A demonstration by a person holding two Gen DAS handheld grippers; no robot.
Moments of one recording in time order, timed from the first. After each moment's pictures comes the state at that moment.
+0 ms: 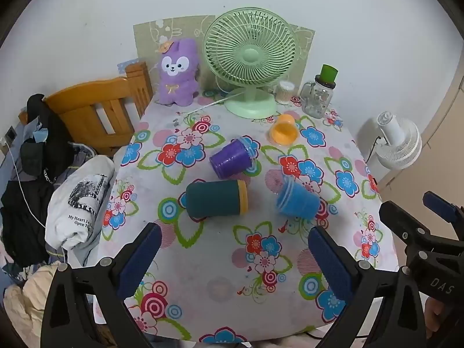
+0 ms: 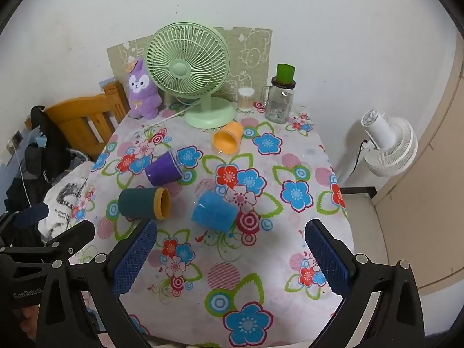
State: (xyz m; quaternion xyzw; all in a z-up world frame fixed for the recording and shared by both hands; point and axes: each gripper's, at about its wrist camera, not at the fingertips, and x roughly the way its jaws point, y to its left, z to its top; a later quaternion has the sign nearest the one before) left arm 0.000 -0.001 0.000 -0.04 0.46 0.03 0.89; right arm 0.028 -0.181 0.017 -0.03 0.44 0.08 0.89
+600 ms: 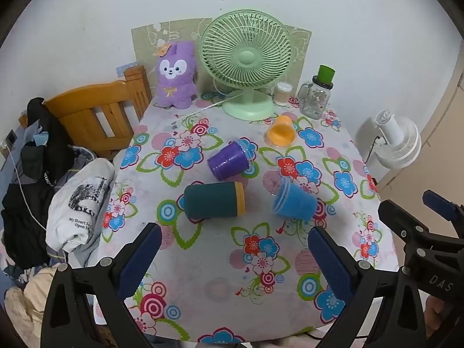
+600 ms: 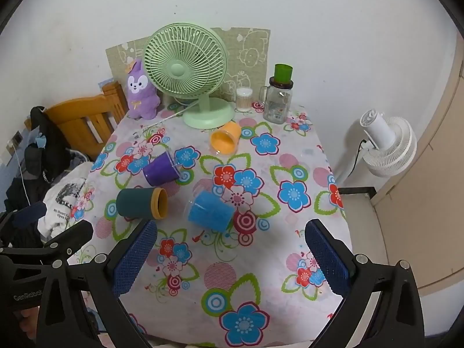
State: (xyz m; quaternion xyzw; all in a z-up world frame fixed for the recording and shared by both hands) left arm -0.002 -0.003 0.003 -0.05 0.46 0.02 0.88; right arm 0.028 -0.187 0.017 -0.03 0.44 0.07 0.89
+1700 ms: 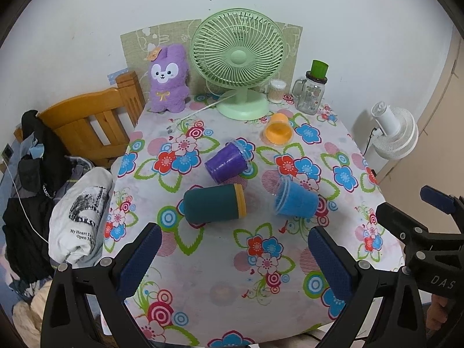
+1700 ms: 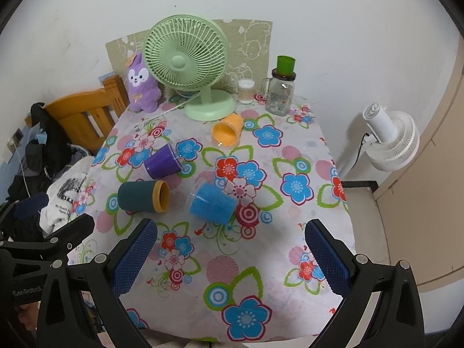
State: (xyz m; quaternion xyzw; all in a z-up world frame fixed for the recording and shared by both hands) left arm 0.004 -0.003 -0.001 -0.02 0.46 0.00 0.89; right arm 0.033 -0.183 0.012 -0.03 0.47 0.08 0.88
